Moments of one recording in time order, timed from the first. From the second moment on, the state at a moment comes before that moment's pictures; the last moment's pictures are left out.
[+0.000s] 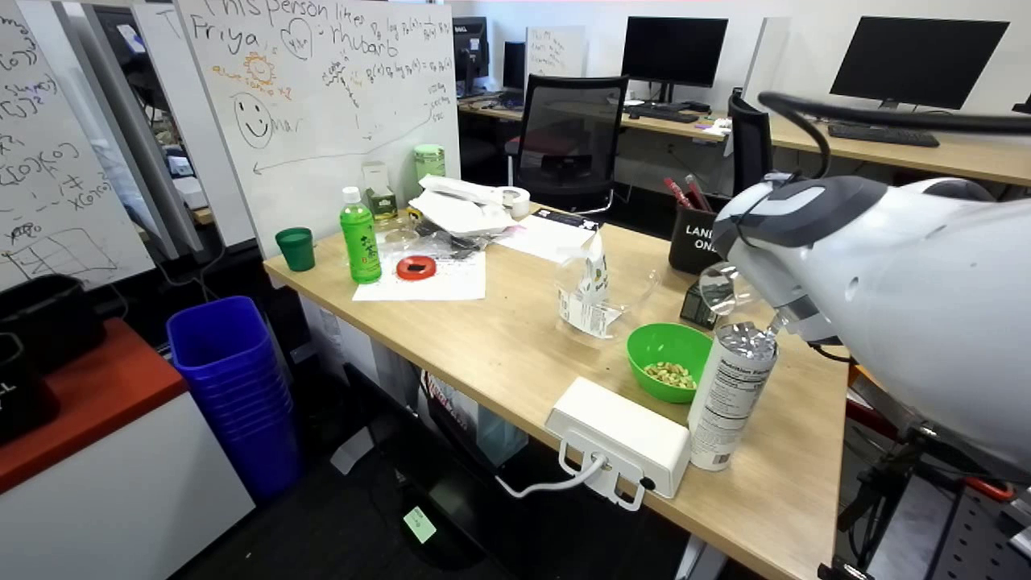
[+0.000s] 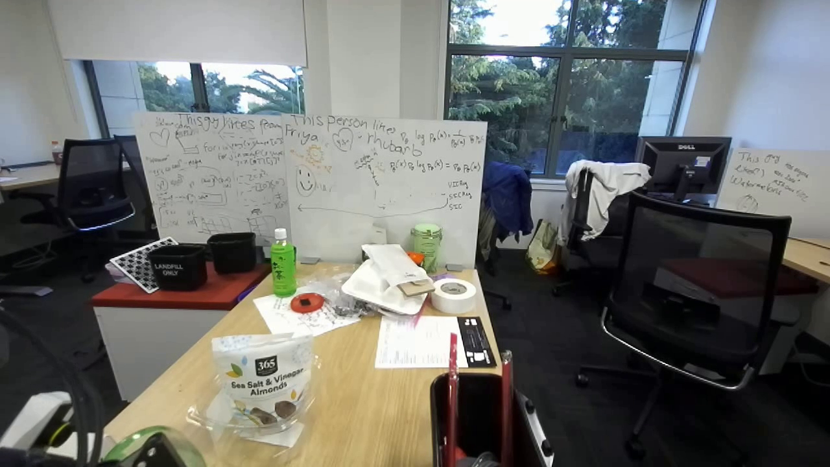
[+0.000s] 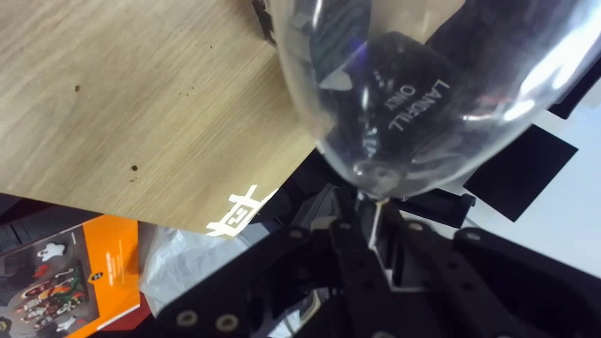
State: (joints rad) arm 1.45 1.29 -1.13 -2.56 2.42 2.99 0.27
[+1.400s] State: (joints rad) arm 1.08 0.86 -1.26 -2.76 2.53 2.22 0.10
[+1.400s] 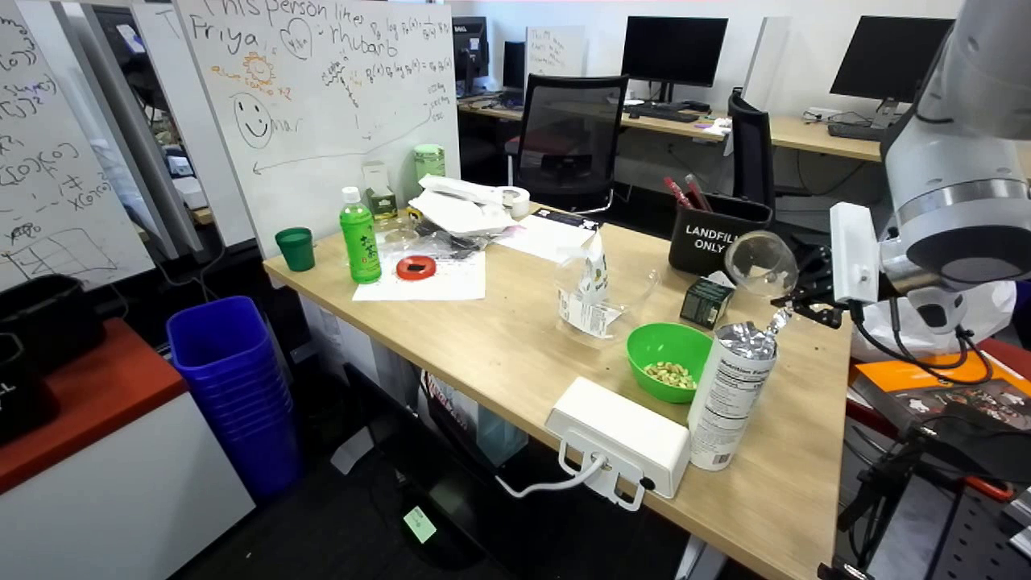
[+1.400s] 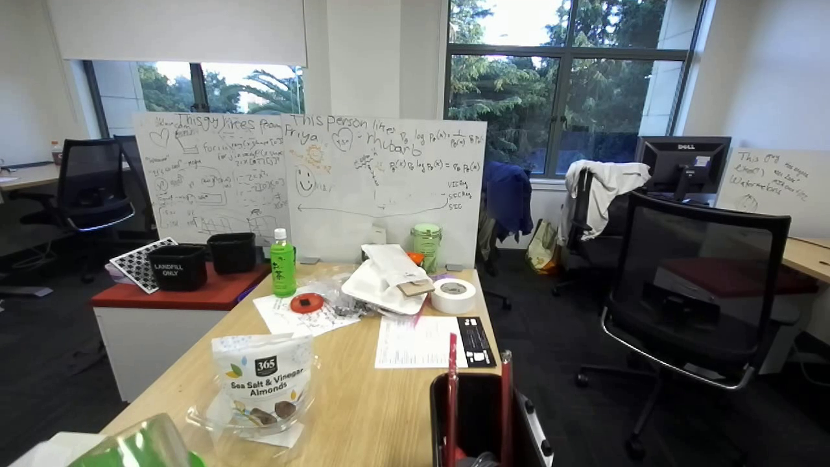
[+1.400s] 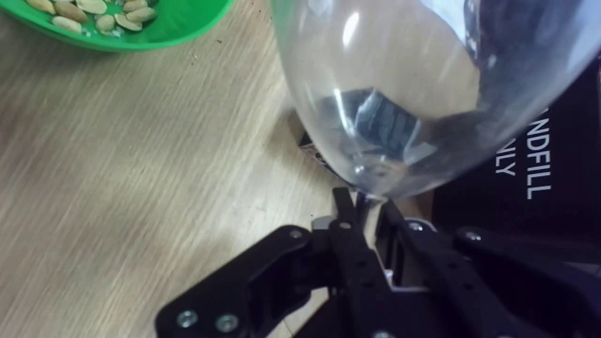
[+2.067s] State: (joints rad) arm 0.48 0.62 -0.89 -2.76 2.42 1.89 0.03
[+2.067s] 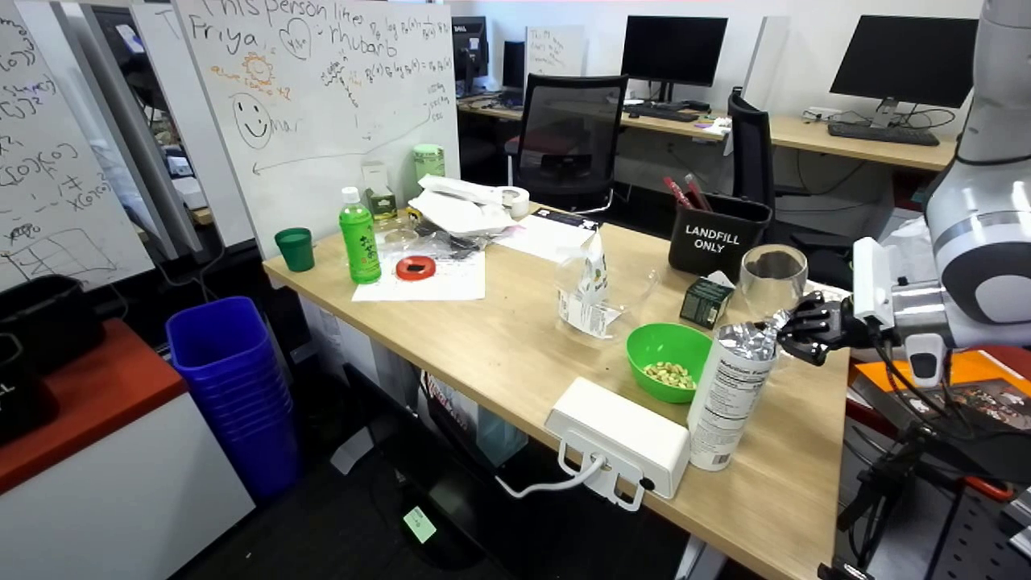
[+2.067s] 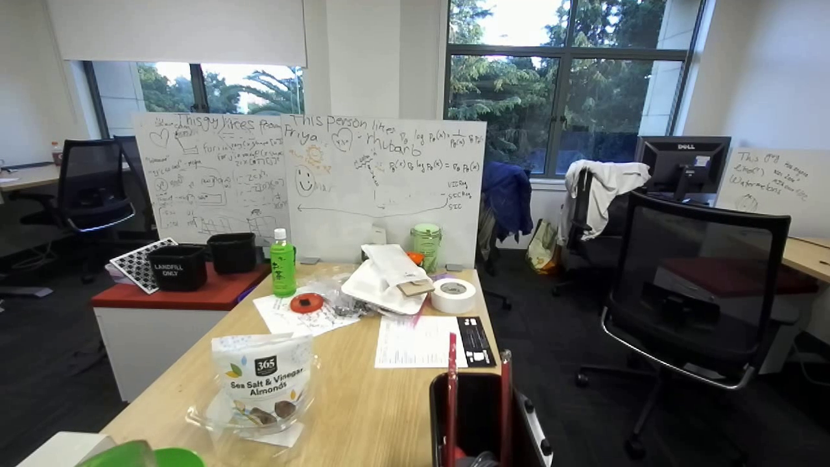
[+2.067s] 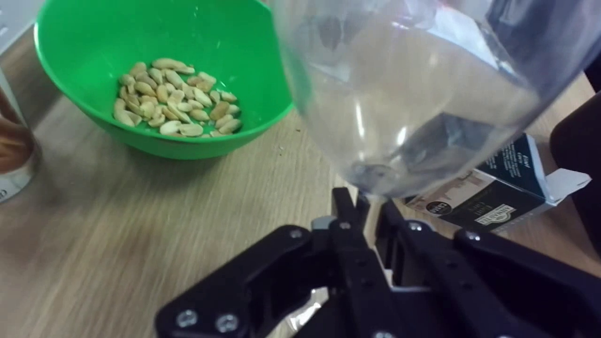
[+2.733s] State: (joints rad) arm -0.17 0.69 -0.50 -2.65 2.05 1.46 0.04
